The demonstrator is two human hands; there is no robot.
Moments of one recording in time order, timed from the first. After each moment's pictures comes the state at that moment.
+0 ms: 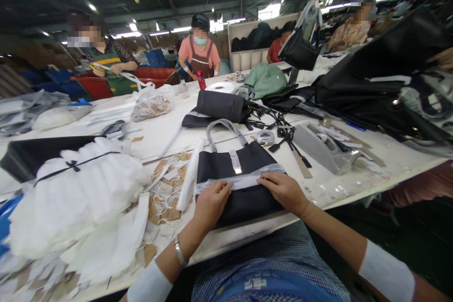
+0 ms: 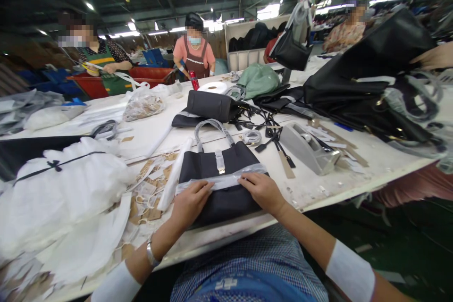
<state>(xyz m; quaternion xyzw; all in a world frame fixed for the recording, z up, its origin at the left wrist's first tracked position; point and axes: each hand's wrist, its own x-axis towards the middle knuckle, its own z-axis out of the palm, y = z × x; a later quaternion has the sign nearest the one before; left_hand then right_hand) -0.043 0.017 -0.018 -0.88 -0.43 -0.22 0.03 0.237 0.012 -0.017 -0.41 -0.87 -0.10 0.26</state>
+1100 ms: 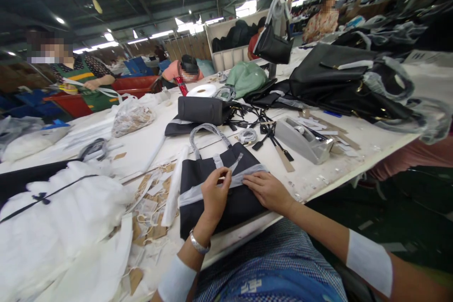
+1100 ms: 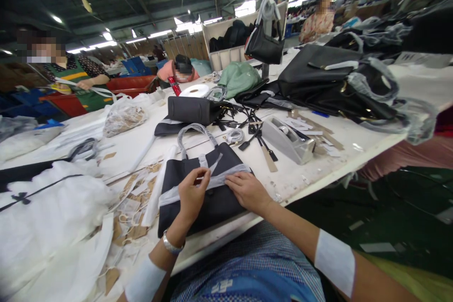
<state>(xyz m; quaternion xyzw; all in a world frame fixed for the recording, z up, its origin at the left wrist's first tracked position) 0.047 0.041 0.006 -0.72 -0.46 -0.49 -0.18 0.249 0.008 -0.033 -0.44 -0.86 -0.03 0.26</state>
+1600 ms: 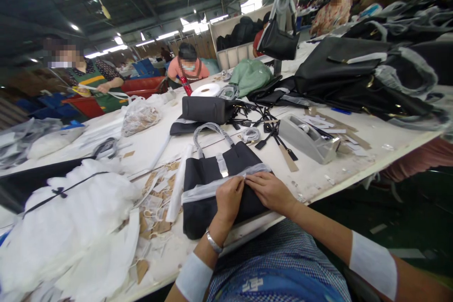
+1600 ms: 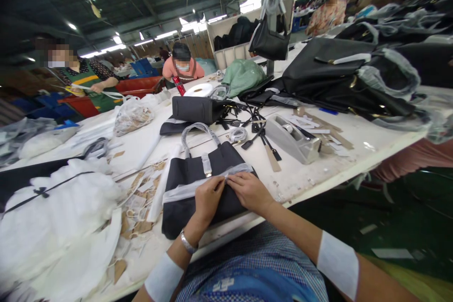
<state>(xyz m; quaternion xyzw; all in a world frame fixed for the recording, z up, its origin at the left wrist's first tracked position) 0.069 0.030 -0.030 -0.80 -0.49 -0.34 -0.07 0.250 0.009 -0.040 -0.42 -0.86 -0.02 0.29</state>
